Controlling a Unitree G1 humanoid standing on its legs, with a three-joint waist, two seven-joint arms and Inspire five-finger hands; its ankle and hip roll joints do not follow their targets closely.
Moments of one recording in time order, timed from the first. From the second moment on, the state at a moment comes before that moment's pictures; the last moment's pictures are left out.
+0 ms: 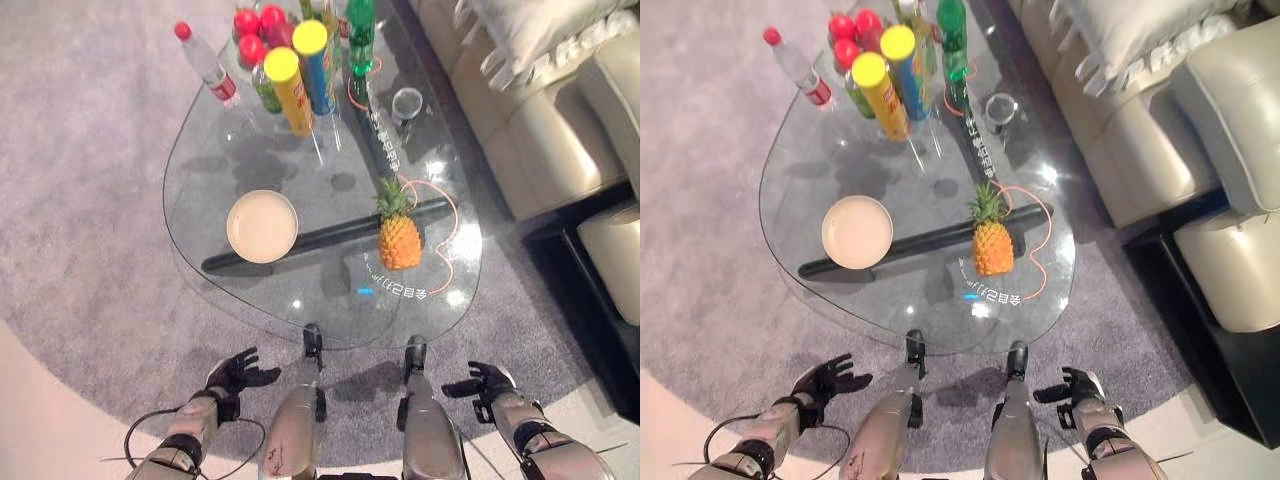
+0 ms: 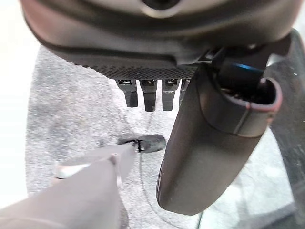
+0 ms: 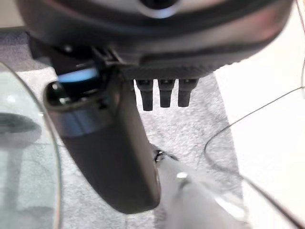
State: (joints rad) left arm -0.30 0.34 -0.22 1.12 -0.53 -0.10 -0.12; right arm -0.39 -0.40 0.20 1.26 0.20 0.02 -0.13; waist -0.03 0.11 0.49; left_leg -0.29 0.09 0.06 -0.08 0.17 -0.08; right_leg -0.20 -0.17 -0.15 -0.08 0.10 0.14
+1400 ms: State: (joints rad) left arm -0.47 0.32 -0.19 1.06 -0.83 -0.26 0.11; right arm -0.66 -0.49 0.11 1.20 0.42 -0.20 -0.73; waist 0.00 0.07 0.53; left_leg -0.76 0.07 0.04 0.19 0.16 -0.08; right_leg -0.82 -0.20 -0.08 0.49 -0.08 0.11
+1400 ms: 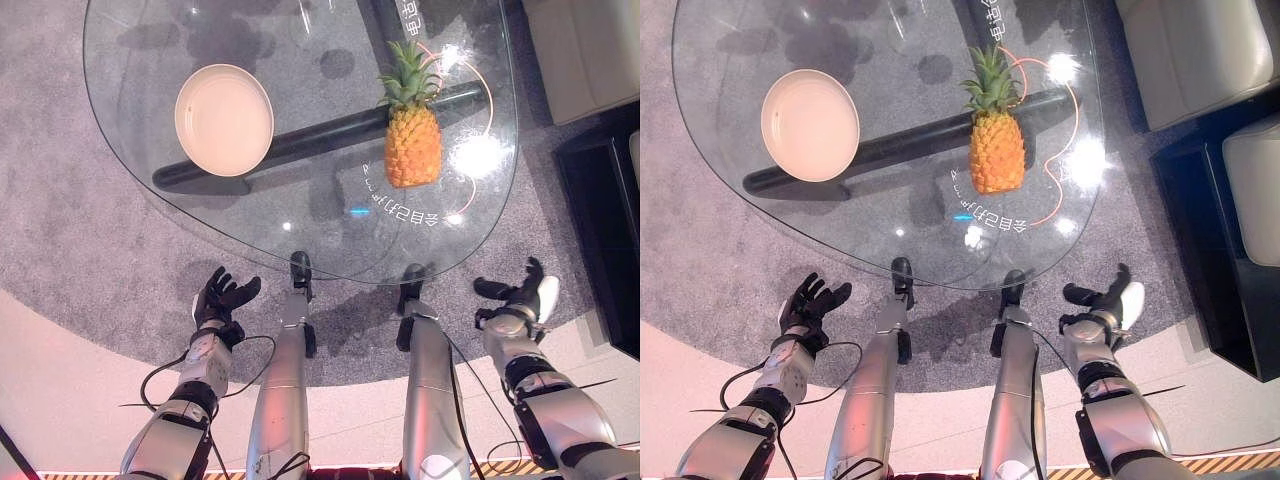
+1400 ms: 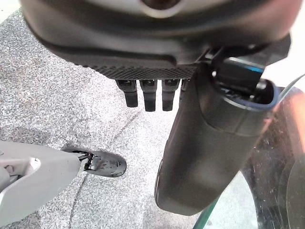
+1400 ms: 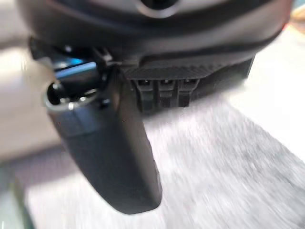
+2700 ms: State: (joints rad) left arm -0.42 0.28 -0.22 1.00 -0.83 -0.33 0.14; right arm -0.61 -0.46 0.34 0.23 0.08 -0.15 -0.84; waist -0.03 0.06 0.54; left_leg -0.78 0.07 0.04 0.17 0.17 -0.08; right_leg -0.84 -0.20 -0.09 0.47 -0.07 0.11
